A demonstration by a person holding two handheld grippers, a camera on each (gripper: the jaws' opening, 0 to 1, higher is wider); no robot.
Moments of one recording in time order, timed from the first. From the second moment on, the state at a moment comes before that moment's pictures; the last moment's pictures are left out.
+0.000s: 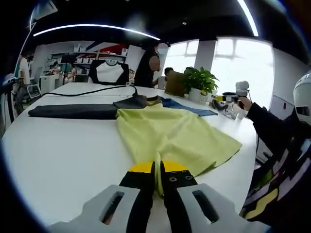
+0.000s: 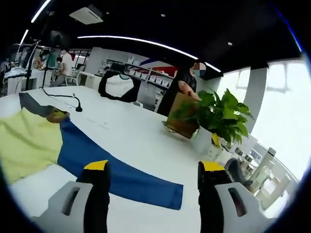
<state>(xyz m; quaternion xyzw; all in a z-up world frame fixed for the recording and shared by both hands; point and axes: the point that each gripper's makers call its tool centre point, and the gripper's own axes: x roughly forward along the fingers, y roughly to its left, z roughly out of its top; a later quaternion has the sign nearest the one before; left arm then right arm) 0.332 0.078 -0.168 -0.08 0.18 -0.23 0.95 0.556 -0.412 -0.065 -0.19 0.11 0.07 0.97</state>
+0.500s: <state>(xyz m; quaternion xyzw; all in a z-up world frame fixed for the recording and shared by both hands) 0.330 0.079 -0.167 -0.08 0.17 -0.23 0.95 0.511 -0.352 -0.063 -0.20 0.07 0.14 0.97</state>
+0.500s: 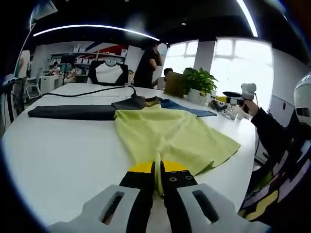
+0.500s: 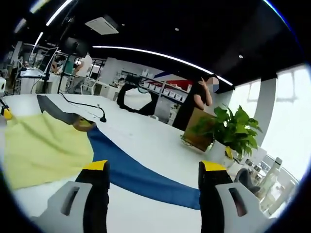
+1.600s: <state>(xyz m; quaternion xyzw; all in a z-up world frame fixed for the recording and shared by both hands) 0.326 0.081 -0.165 -0.09 0.17 -0.22 0.96 0.386 -0.228 -0.123 -0.12 0.11 0.34 0.92</state>
